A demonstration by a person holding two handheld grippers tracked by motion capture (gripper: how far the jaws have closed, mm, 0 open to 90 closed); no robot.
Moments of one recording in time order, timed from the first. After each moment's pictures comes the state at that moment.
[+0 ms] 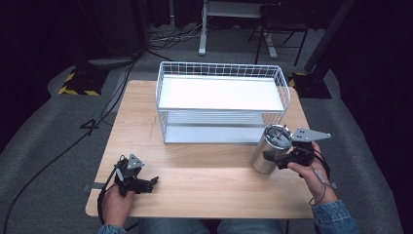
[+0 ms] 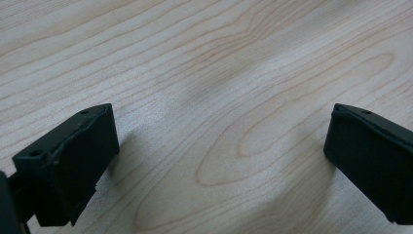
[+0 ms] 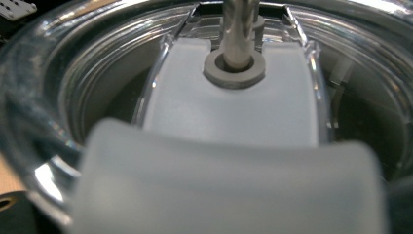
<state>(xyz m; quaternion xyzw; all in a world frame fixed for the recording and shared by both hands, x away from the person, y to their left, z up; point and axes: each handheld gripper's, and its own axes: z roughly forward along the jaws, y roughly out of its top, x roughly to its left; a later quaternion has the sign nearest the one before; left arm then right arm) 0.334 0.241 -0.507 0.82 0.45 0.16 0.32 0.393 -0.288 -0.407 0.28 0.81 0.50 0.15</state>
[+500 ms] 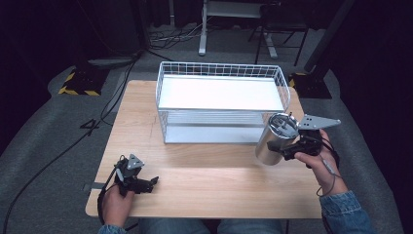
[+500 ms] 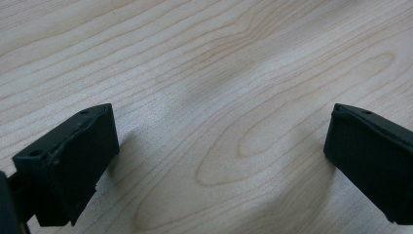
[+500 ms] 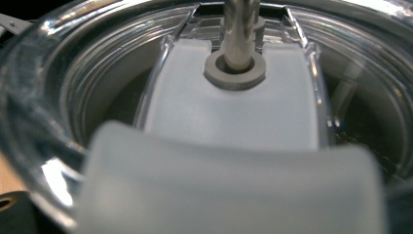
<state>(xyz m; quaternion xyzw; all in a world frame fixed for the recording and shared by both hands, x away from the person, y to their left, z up) 0.334 0.241 -0.507 0.82 0.45 0.16 0.32 0.398 -0.288 -0.357 0.26 0.81 0.49 0.16</state>
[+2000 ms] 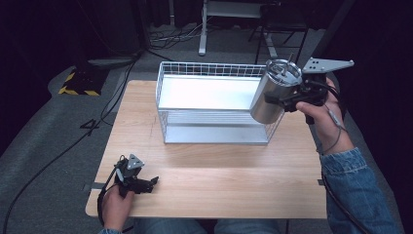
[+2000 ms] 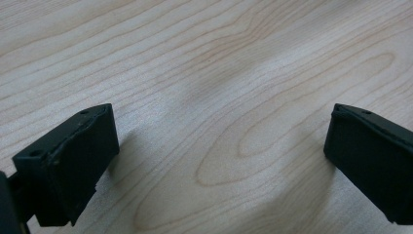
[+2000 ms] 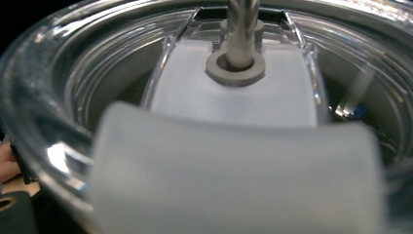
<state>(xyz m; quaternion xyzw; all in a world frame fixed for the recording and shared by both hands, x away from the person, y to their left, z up) 0.334 0.241 -0.507 0.82 0.45 0.16 0.32 0.447 -0.249 -0.227 0.23 0.80 0.53 0.18</state>
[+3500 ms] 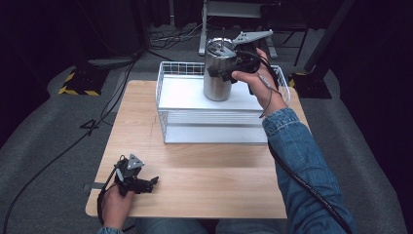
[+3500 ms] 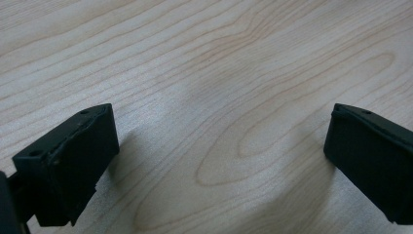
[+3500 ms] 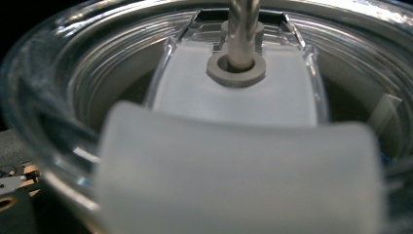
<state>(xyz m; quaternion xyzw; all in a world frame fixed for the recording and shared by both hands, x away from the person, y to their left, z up) 0.334 0.241 -0.507 0.82 0.45 0.16 0.32 0.546 -0.113 -0.232 0.21 0.81 0.52 0.15</state>
